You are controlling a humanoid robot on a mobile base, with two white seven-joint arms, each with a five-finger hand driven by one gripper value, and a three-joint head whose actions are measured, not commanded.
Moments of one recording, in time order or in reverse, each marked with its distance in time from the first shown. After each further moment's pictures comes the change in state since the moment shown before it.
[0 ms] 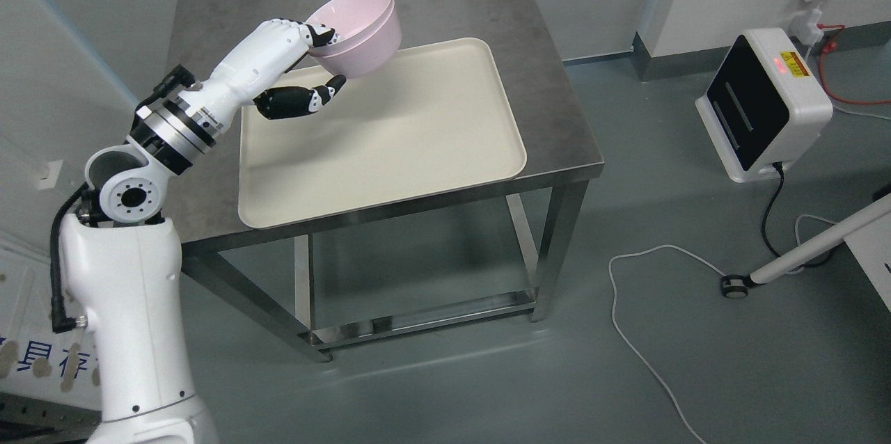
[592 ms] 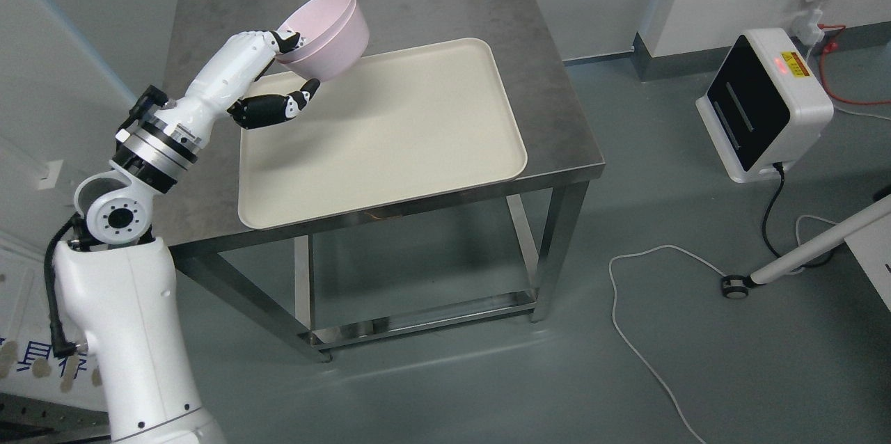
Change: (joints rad) left arm 0.045 -0.042 0.103 -0.003 0.007 0.008 0.000; right arm 0.000 0.000 0.000 0.000 0.000 0.000 0.000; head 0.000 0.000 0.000
